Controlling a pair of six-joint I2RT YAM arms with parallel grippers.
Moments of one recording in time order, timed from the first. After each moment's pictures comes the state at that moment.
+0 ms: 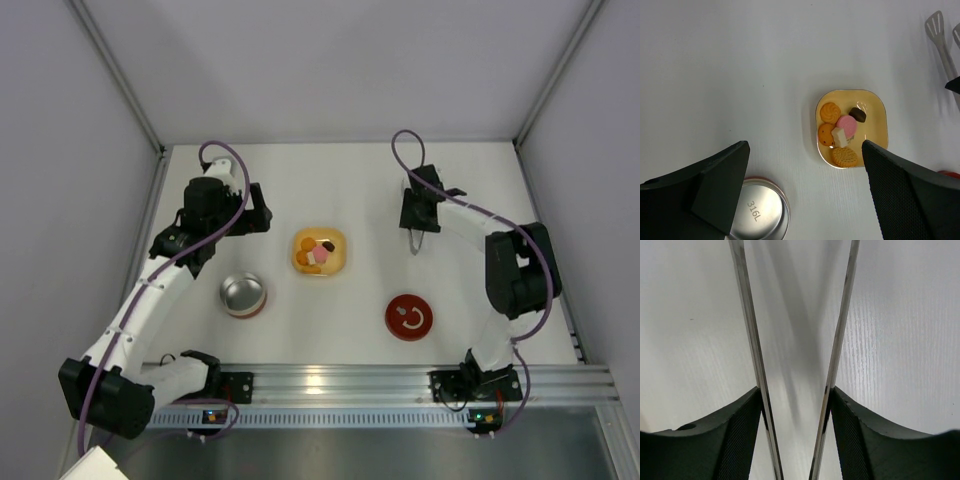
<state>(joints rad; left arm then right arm) -0.30 1.12 1.07 -0.48 -0.02 -0.32 0.29 1.82 1.22 -0.42 0.23 0.40</state>
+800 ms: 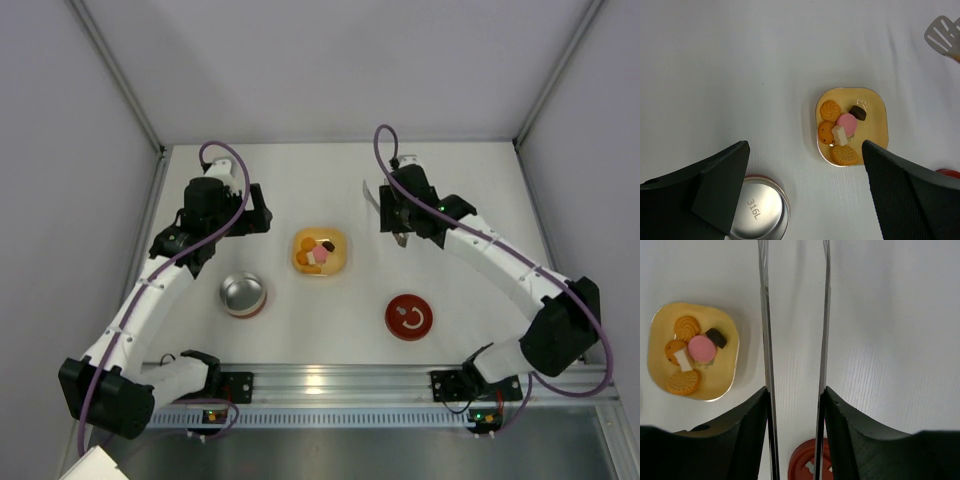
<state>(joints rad) -0.30 1.12 1.07 -0.49 -0.02 -0.32 0.57 1.45 1.26 -0.63 0.28 0.38</state>
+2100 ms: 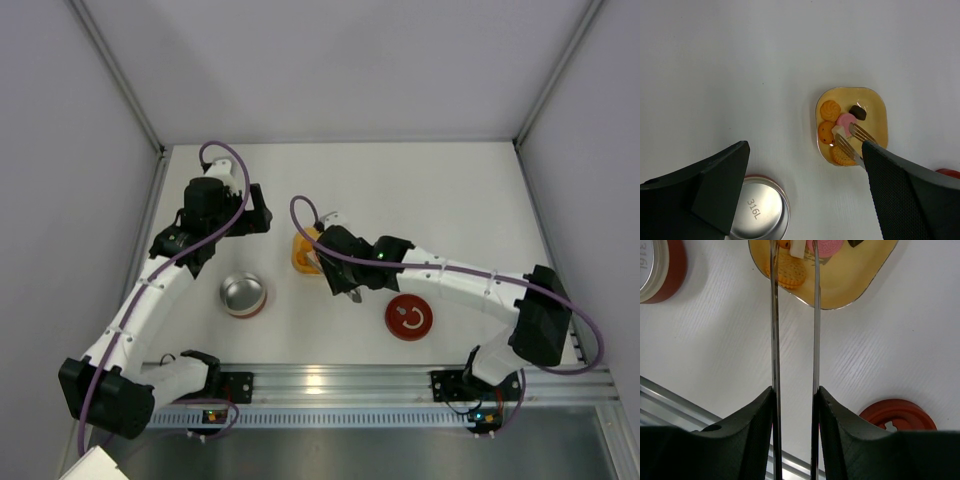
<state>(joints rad) -0.30 1.12 1.07 -0.49 -0.02 -0.32 1.08 1.53 1.27 -0.72 0.29 0.50</state>
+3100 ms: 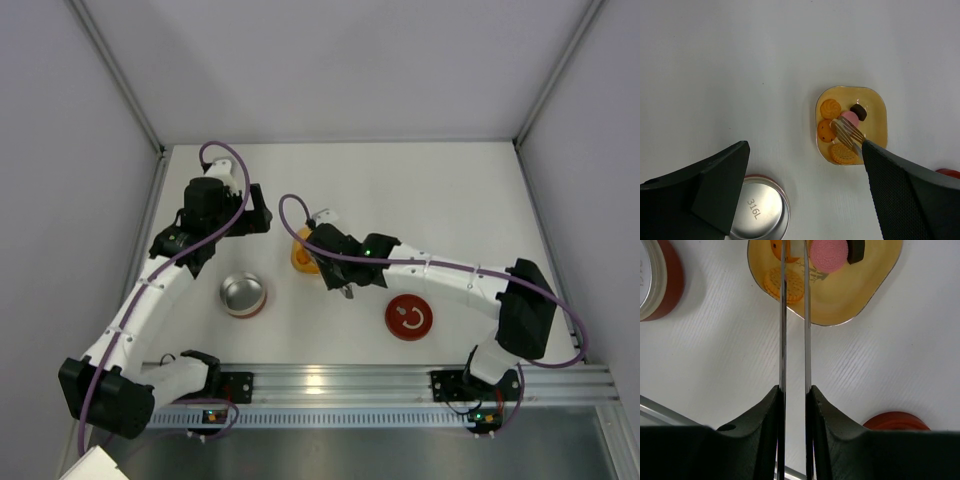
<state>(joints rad) -0.30 1.12 1.07 -0.49 -0.02 -0.32 1.08 1.62 1.31 -0.70 0.33 0.49</state>
